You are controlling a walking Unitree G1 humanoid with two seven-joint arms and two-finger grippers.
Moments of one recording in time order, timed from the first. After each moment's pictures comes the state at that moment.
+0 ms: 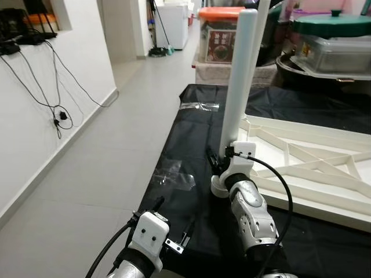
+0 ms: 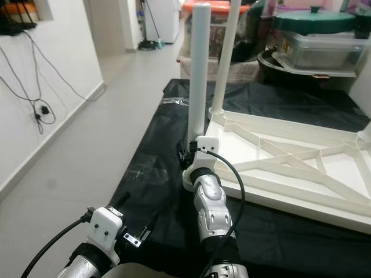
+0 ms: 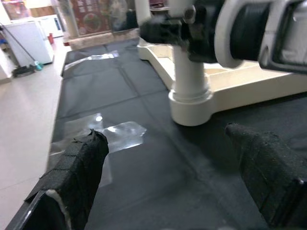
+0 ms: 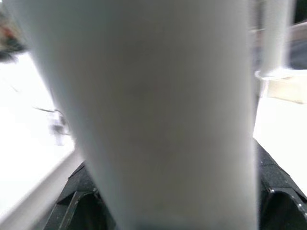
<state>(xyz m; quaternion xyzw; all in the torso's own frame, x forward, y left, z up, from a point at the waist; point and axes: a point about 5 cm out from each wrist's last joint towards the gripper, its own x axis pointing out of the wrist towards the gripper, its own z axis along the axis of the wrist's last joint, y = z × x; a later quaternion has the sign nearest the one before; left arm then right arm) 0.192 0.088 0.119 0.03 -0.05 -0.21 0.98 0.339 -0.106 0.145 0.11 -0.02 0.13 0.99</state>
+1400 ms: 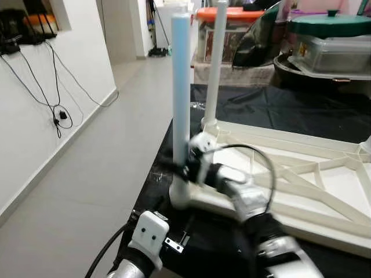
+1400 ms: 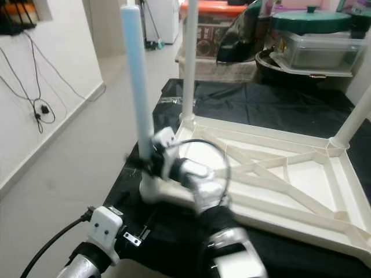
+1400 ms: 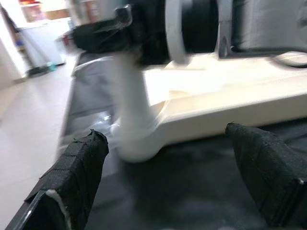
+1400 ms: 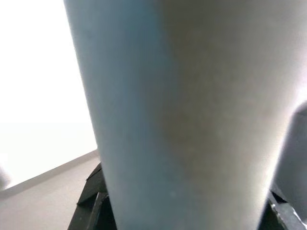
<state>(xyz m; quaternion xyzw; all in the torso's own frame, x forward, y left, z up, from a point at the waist) 0.192 0.086 0.118 0.02 -0.05 -0.22 0.97 0.351 -0.078 0.153 0.02 0.01 0.22 0.97</state>
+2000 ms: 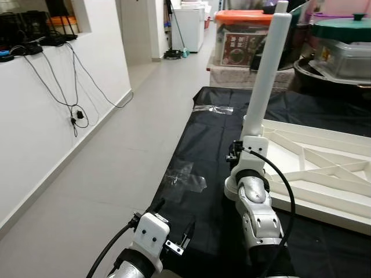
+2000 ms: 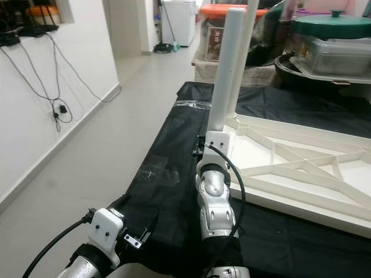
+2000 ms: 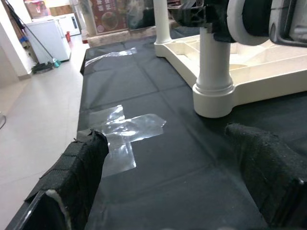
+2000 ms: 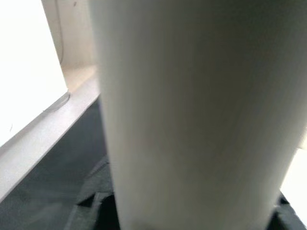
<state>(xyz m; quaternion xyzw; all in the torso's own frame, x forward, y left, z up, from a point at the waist) 0.192 0.088 0.115 0.03 -0.04 -0.22 0.97 0.333 -0.120 0.146 0.01 0.01 -0.05 1.00</state>
